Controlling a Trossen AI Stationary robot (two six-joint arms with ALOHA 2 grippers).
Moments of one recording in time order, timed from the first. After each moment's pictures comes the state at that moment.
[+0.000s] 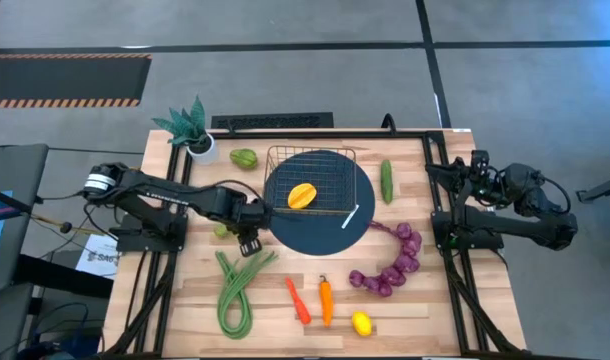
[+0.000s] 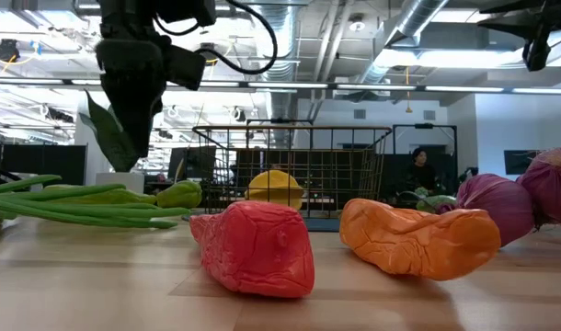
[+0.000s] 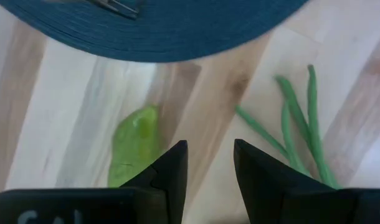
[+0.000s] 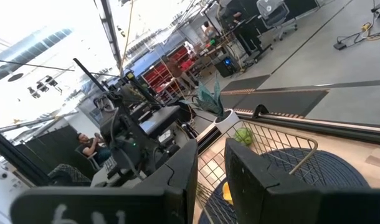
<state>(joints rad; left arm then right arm) -0.08 1.47 1.01 -0.91 -0.07 -0.49 -0.20 0.01 0.55 -0.46 0.21 0.64</state>
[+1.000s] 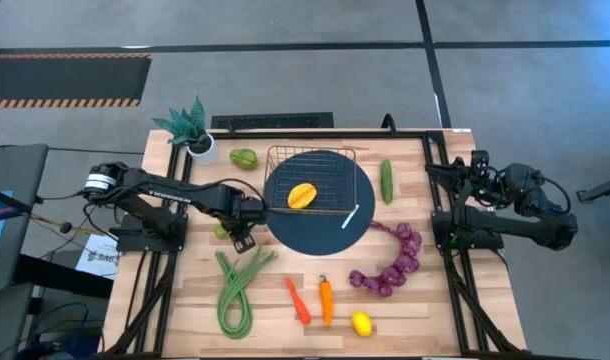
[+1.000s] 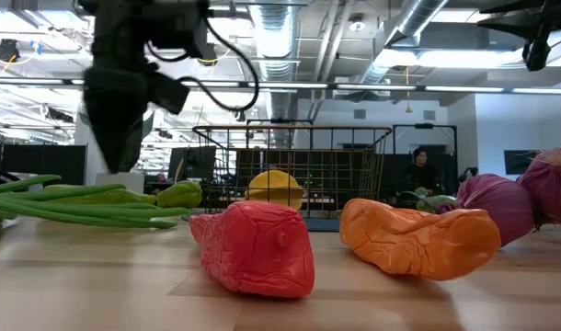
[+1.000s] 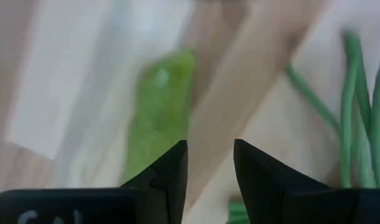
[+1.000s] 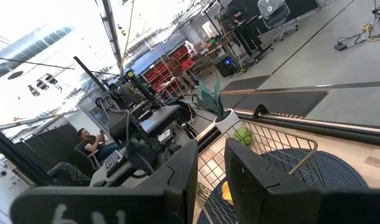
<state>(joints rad) -0.04 1.47 0.92 -0.97 0.00 -0.51 -0.20 0.01 0.55 -0.46 0.21 0.63</state>
